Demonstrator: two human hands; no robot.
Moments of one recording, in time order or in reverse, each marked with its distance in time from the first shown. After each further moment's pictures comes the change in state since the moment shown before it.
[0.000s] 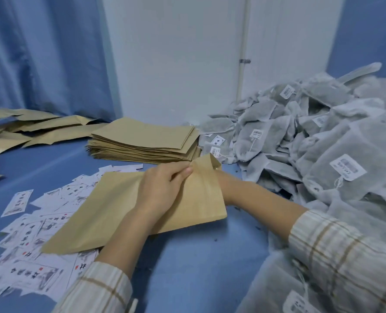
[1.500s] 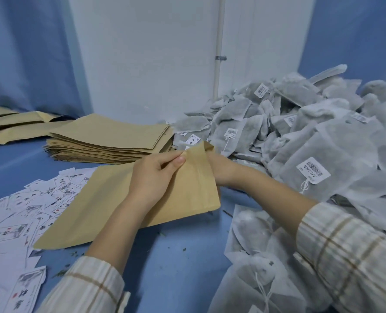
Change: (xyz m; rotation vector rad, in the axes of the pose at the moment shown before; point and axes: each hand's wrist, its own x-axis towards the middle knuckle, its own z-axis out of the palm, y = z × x) left_hand 0.030 0.020 0.041 -0.256 -0.002 0.018; right_hand -0.024 0.035 -0.038 0.695 0.161 0.150
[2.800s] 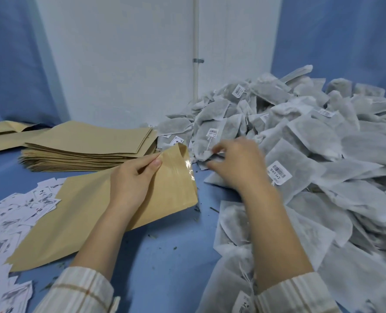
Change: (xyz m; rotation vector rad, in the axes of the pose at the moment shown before) left_hand -0.001 -0.010 -0.004 0.018 0.086 -0.025; right_hand -0.054 0.001 -0.014 -0.403 0.638 0.324
